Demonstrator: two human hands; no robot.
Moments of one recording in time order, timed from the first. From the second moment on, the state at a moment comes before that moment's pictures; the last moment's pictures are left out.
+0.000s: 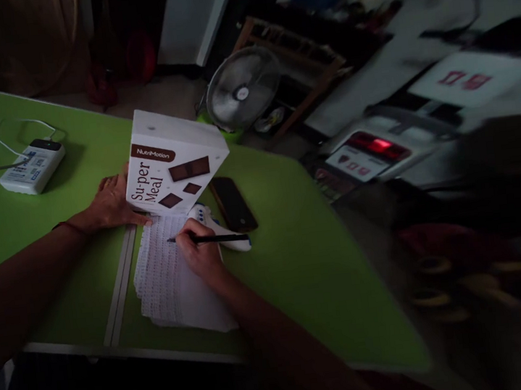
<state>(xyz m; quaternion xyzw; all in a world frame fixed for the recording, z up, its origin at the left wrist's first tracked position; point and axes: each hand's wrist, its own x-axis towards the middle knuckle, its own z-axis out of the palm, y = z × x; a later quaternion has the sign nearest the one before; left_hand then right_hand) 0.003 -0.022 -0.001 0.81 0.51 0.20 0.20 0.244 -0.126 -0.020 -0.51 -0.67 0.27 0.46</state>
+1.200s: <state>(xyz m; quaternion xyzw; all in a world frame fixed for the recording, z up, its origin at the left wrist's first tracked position) 0.002 -0.017 -0.004 0.82 0.50 0.21 0.20 0.241 -0.143 -0.017 -0.55 -0.62 0.27 0.49</state>
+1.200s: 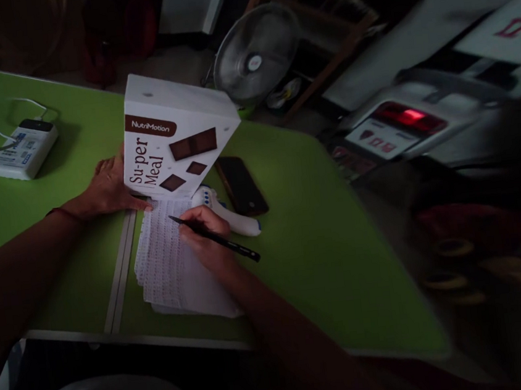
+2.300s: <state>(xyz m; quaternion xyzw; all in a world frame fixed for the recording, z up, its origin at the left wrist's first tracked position) 0.006 -0.025 0.010 0.80 0.51 0.21 0.23 0.241 -0.146 -0.016 -0.55 -0.65 0.21 0.47</state>
